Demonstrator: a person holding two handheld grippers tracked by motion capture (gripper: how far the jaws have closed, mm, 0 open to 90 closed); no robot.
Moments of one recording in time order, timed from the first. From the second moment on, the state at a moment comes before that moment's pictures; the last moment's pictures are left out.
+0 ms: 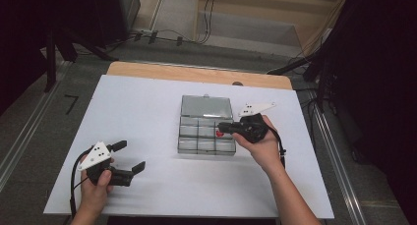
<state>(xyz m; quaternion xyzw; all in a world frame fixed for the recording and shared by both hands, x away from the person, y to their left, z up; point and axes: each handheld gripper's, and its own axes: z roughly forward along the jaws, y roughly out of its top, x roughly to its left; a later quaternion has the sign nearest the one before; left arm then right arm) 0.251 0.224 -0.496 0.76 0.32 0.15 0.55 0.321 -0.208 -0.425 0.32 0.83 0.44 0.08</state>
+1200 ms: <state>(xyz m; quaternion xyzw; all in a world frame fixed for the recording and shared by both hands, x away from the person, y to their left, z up) 0.251 0.224 -0.496 0.76 0.32 0.15 0.55 0.345 -0.191 -0.431 0.32 0.83 0.45 0.10</state>
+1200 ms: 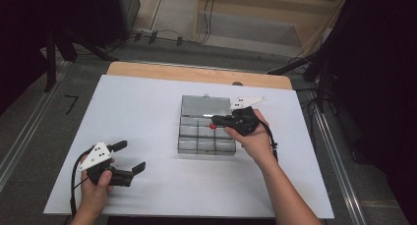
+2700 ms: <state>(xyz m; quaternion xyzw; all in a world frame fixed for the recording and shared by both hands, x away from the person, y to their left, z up) 0.251 0.225 -0.496 0.76 0.32 0.15 0.55 0.377 -0.168 -0.477 0.34 0.85 0.40 0.09</state>
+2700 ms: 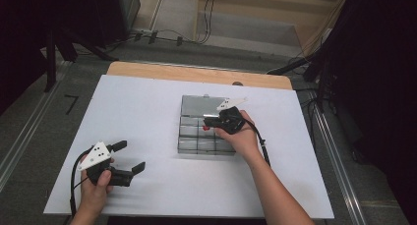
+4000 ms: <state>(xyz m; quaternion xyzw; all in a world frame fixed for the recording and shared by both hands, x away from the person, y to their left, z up) 0.251 0.224 -0.496 0.76 0.32 0.15 0.55 0.369 -0.177 -0.466 0.37 0.82 0.43 0.08</state>
